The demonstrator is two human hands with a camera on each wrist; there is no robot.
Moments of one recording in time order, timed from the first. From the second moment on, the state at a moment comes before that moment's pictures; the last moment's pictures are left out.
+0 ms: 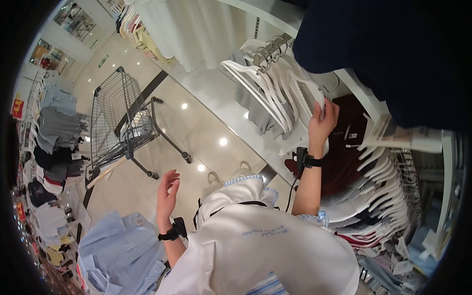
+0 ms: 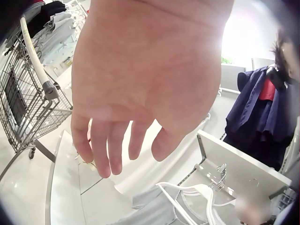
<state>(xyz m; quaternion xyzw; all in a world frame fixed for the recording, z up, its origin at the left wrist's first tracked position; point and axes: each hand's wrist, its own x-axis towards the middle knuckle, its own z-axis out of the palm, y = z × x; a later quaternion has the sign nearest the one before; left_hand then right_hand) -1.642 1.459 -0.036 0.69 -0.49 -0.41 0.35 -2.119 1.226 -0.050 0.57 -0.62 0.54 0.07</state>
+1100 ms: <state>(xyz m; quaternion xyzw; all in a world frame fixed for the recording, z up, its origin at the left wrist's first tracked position) -1.571 1.455 -0.077 0.75 -0.37 -0.42 0.36 -2.087 1.076 -0.026 0.62 -0.63 0.47 0.05</state>
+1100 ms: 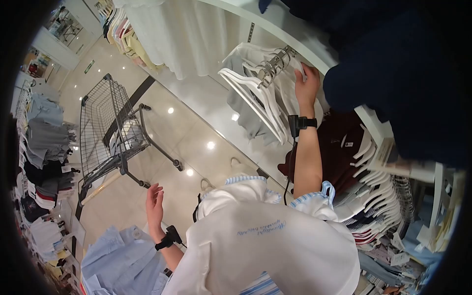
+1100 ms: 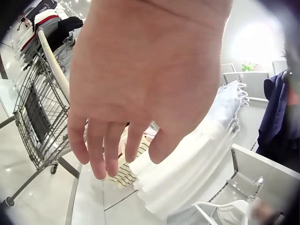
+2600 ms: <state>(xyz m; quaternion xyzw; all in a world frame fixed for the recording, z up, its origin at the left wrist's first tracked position) -1.687 1.459 -0.069 0.78 -0.31 -0.40 0.37 -2.082 1.054 -0.057 0.67 -0.59 0.45 -0.09</state>
